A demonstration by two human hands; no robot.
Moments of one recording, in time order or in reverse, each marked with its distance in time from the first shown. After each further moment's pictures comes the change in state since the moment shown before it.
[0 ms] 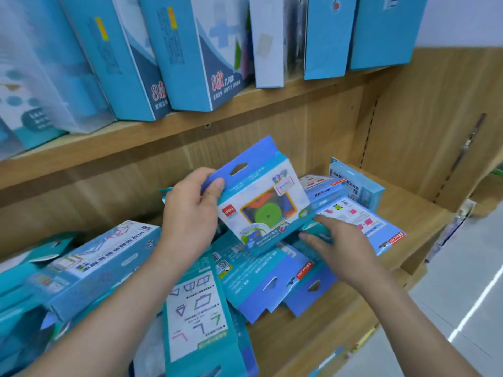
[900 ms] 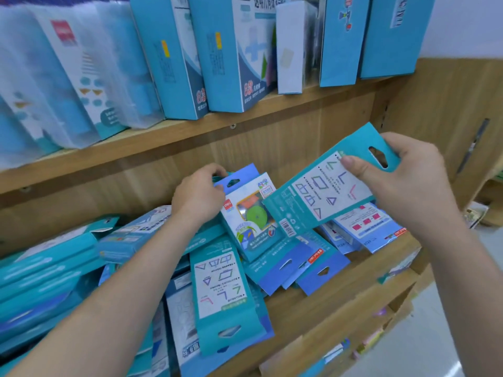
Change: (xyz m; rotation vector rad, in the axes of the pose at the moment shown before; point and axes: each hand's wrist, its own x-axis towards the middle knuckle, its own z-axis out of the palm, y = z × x) left_hand 0.015 -0.007 -0.032 0.533 -0.134 -0.221; right_hand -0.022 -0.091 -0.108 0.278 0.303 -0.048
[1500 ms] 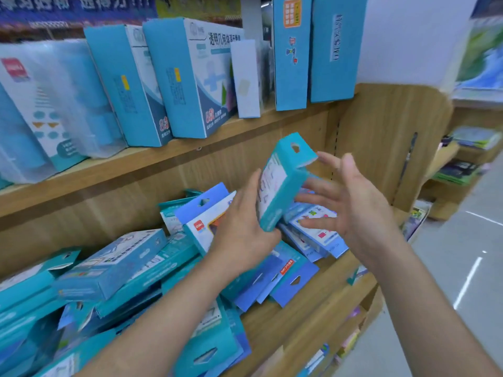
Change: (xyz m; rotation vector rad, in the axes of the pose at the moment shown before) left_hand -0.063 0.077 0.033 -0.364 -0.139 0.425; right_hand -0.019 -0.001 0.007 0.687 -0.148 0.222
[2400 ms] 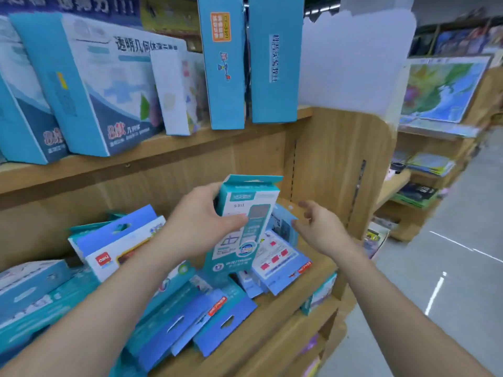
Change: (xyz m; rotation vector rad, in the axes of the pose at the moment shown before) left_hand 0.071 0.038 0.037 -0.108 -0.076 -0.084; right_hand 0.108 0.075 -0.137 -1.135 0.082 0.121
